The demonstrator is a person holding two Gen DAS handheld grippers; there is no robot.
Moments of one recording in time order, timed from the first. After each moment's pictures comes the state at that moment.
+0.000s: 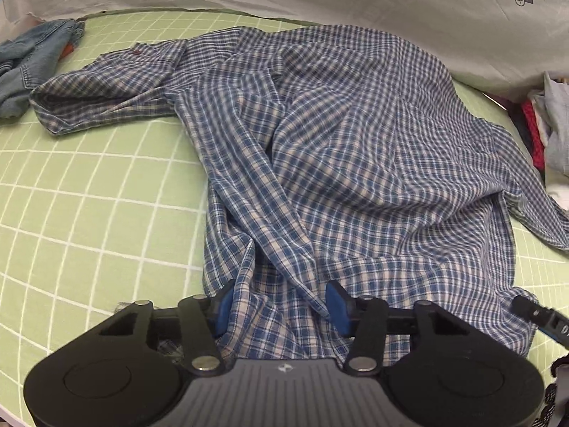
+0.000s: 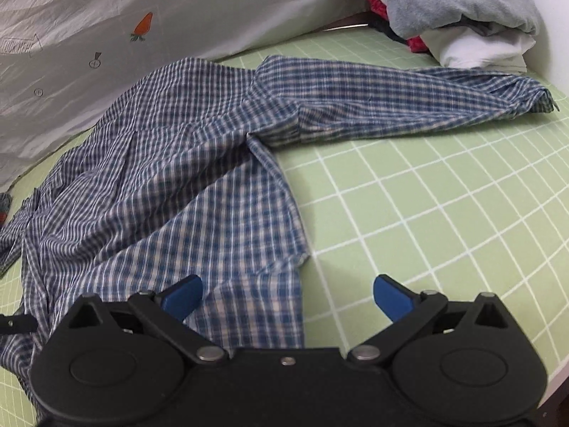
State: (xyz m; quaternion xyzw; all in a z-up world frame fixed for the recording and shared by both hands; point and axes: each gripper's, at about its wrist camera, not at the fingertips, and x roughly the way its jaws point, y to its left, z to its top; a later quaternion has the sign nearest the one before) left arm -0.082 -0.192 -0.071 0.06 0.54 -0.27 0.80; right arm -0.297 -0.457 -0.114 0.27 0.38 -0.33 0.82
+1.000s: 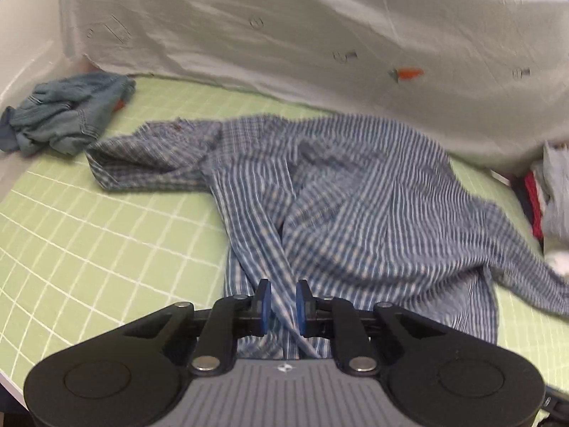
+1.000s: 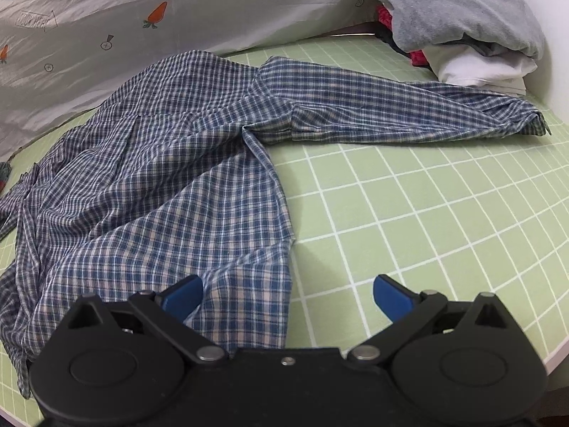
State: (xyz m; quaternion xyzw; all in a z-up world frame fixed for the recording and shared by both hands) left arm -0.112 -0.176 -0.011 0.00 0.43 -0.22 0.88; right arm -0.315 -0.456 -0.104 0.23 0.40 -0.33 0.82
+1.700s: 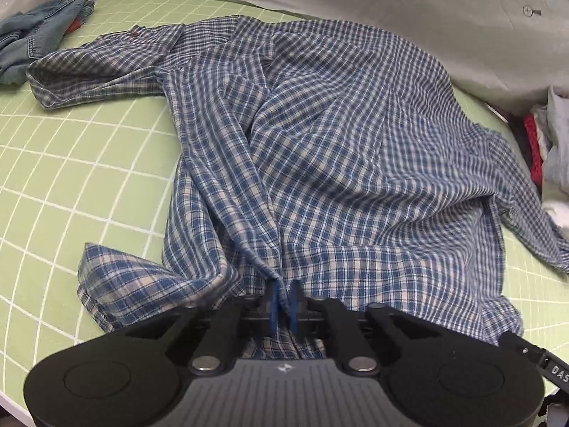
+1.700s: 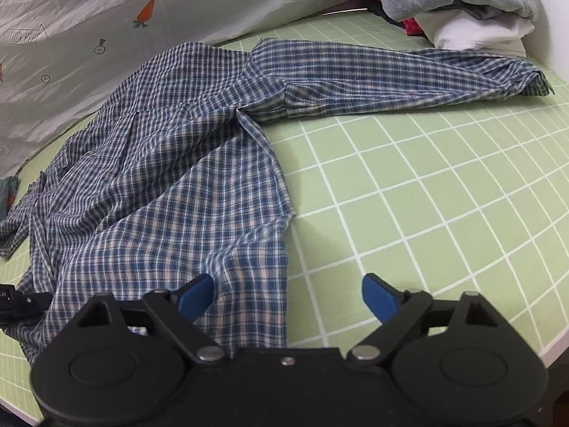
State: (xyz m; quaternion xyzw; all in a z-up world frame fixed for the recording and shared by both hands) left arm -0.098 -0.203 -0.081 0.02 0.55 -0.25 0.80; right arm -0.328 -0.459 -0.114 0.29 0.40 -0.31 0.81
